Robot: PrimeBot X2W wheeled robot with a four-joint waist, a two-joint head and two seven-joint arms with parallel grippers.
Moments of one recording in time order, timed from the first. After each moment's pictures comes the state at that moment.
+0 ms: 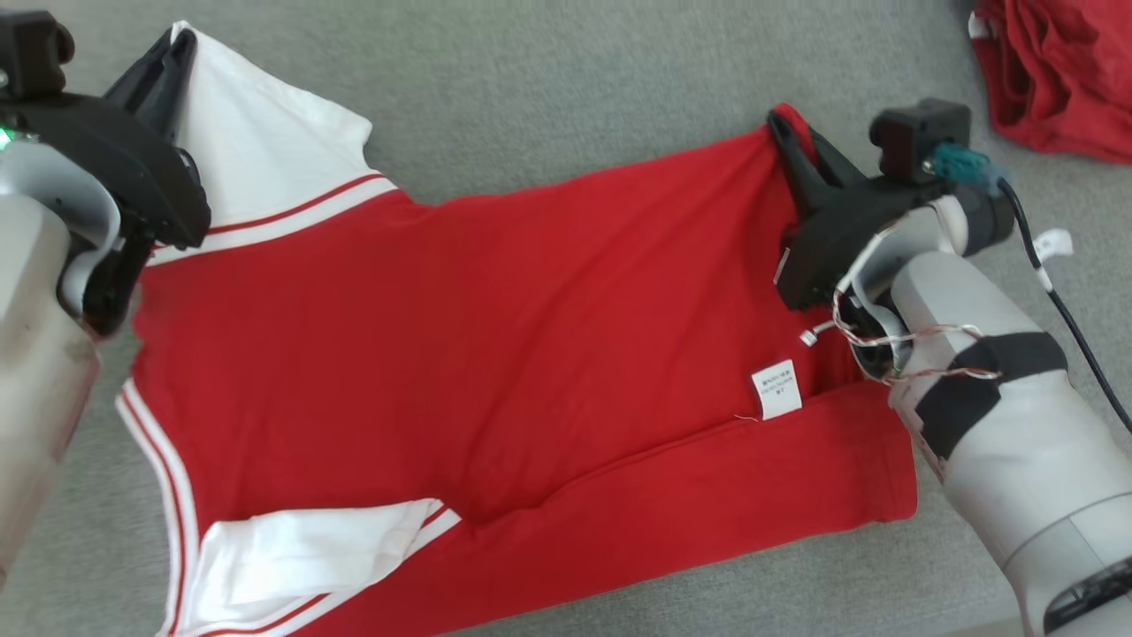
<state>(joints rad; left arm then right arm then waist) -1.19 0.48 -0.80 0.86 -0.92 -0.13 -0.16 -1.04 -0.21 0.58 0.97 0.58 0.13 -0.18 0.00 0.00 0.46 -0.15</state>
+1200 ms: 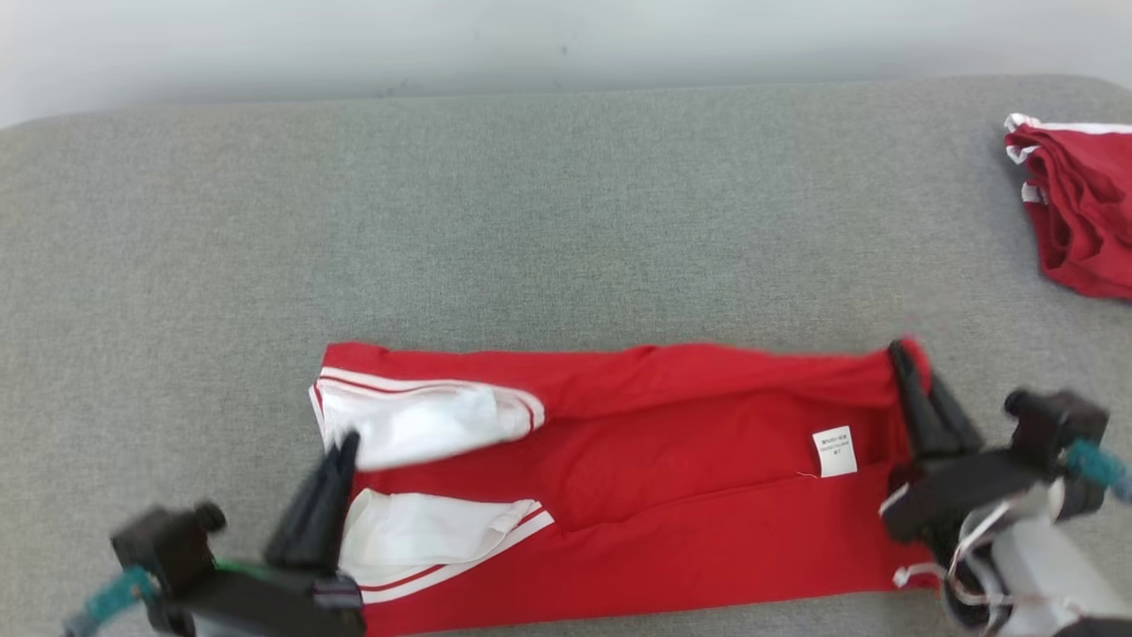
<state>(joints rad) -0.20 0.40 -0.43 0.09 -0.85 -0.04 -0.26 -0.40 -0.34 0.29 0.52 0.58 0.13 -0.26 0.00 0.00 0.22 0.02</state>
